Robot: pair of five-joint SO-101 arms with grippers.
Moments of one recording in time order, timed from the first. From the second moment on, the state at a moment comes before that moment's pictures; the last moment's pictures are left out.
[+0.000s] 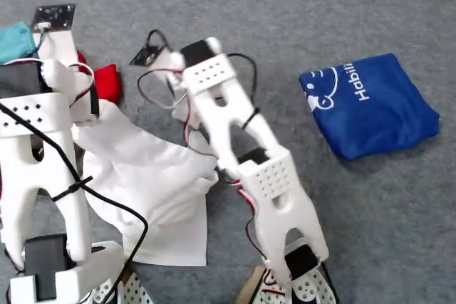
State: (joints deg) left arm -13.6 -15.7 -5.6 100.1 -12.4; right arm -33.8 51.2 -49.5 99.6 23.4
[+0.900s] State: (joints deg) left arm -15.3 -16.2 -5.4 100.1 -12.4; right arm -37.5 62.7 -62.7 101.0 15.4
